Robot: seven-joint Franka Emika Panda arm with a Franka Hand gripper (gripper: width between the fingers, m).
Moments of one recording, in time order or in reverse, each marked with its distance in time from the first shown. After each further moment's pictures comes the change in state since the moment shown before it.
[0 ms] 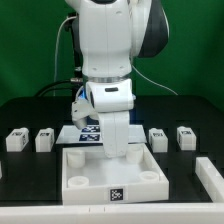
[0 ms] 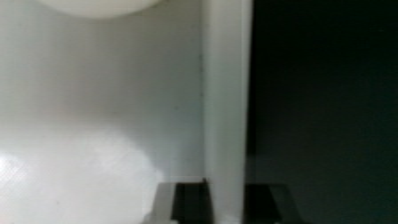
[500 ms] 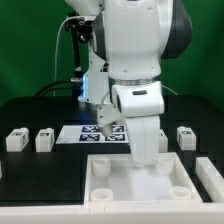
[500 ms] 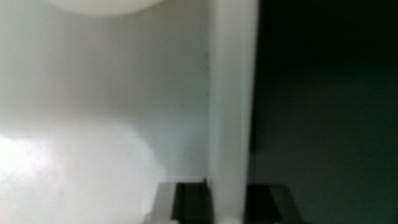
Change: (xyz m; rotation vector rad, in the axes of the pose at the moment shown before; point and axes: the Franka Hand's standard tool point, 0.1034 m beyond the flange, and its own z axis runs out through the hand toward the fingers) arm 0.050 0.053 -0.004 -0.031 0.034 0.088
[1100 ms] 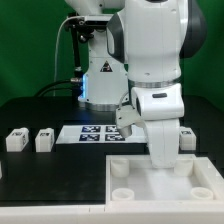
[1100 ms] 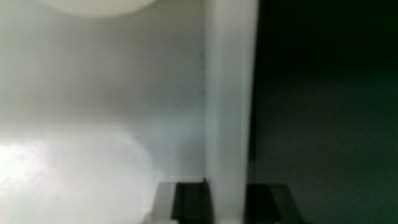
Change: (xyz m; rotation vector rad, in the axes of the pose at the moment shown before) arm 0.028 0.001 0.004 0.009 0.014 0.027
